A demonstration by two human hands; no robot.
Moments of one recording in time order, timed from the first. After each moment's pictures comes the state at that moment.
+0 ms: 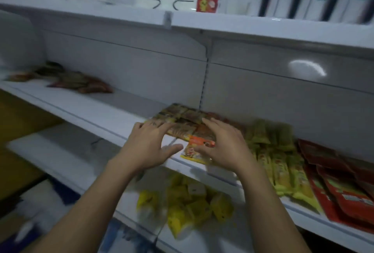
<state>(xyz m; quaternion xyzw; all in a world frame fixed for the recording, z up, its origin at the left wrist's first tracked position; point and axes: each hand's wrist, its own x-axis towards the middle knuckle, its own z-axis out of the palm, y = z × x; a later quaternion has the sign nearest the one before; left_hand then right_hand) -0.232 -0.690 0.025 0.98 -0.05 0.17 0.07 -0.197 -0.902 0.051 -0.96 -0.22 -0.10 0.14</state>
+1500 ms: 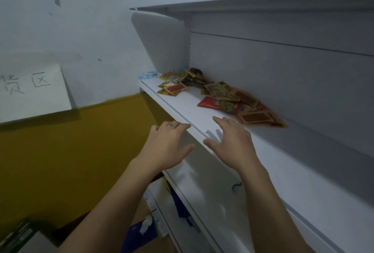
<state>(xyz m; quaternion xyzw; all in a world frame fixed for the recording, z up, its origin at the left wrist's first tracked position) -0.159 -0.124 -0.005 0.97 0.20 0.14 0.03 -0.030 -0.265 -0.008 -0.89 -0.39 -0.04 0.24</state>
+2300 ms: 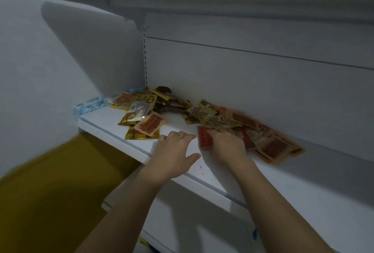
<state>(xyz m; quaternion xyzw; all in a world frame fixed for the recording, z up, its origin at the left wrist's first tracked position) 0.044 0.097 -0.029 0.99 -0.03 0.12 0.11 0.117 -0.054 -0.017 -0.98 -0.19 -0.05 0.02</state>
